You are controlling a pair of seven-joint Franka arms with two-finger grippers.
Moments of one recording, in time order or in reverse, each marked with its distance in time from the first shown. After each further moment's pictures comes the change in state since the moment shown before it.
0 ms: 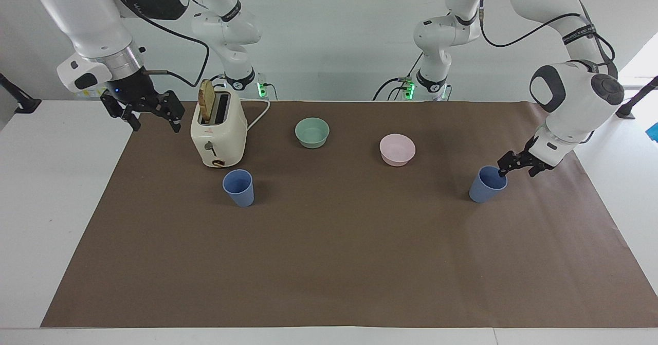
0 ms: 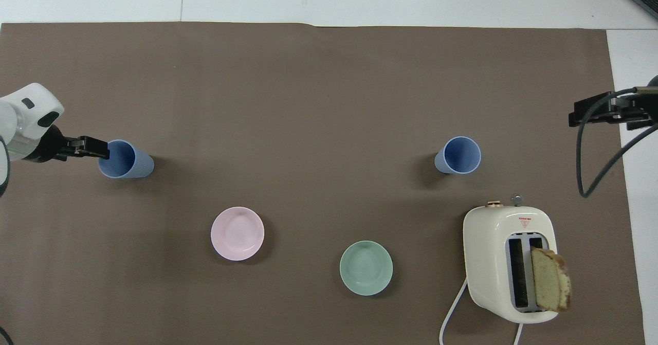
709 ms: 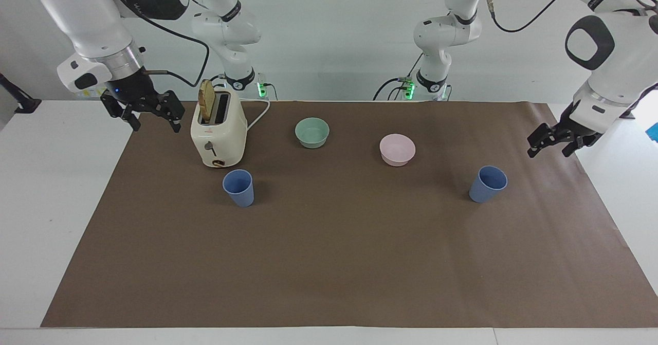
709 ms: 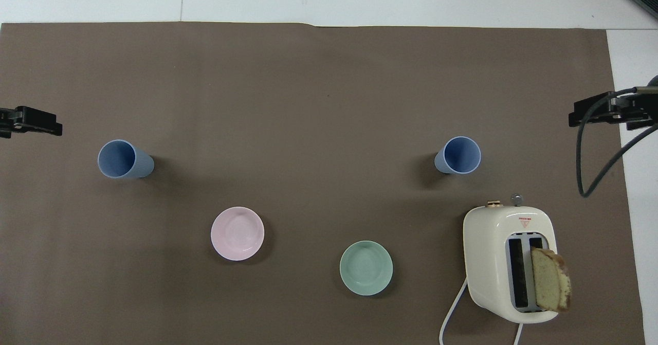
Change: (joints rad) left arm 0.007 -0.033 0.019 0.226 0.000 -0.201 -0.001; right arm 0.000 0.000 0.000 0.000 0.000 0.000 0.000
